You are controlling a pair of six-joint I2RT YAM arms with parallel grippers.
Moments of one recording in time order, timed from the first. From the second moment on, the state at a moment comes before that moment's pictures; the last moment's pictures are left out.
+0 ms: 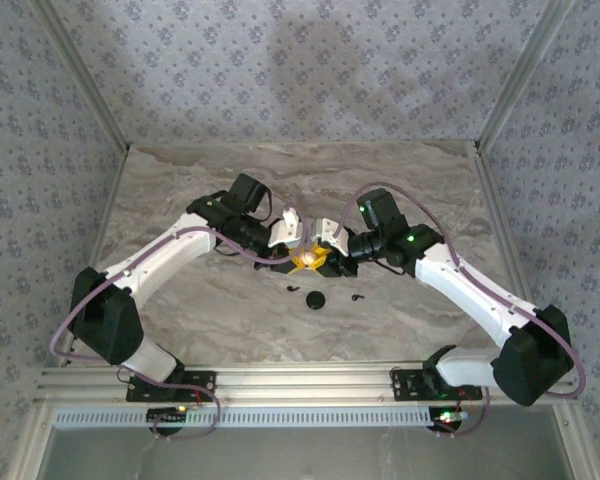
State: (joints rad) left arm -0.62 1.53 1.28 -0.82 0.85 0.82; right arm 0.59 1.27 1.02 -0.52 -0.72 -0.61
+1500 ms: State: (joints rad) left arm -0.59 1.51 1.26 -0.72 1.01 0.77; right arm 0.51 1.15 0.88 -0.32 -0.84 -0.48
